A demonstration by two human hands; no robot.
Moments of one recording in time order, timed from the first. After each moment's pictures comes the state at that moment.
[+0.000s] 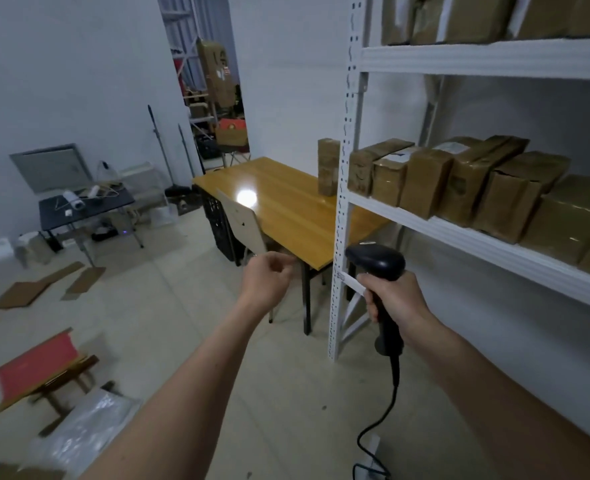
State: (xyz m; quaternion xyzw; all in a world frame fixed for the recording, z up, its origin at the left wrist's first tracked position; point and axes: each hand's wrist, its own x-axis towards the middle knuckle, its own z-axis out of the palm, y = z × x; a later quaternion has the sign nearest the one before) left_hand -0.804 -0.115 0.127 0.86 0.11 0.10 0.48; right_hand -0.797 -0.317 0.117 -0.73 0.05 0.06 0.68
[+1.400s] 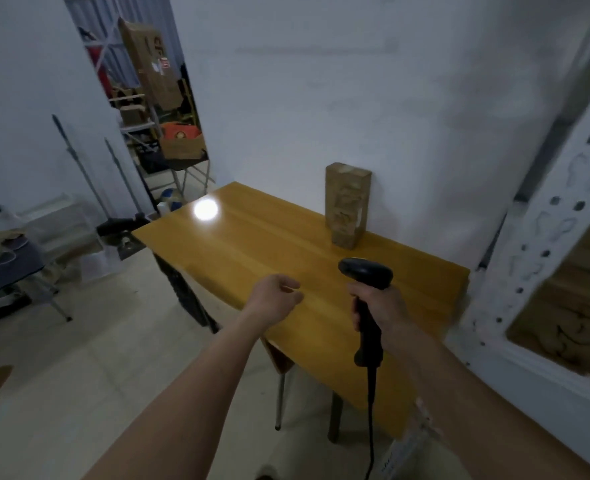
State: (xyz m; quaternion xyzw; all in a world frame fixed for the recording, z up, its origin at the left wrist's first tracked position) left_hand -0.216 0.095 0.077 0.89 0.05 -0.13 0.43; right_hand -0.246 -0.085 0.067 -0.67 0.18 0.07 0.72
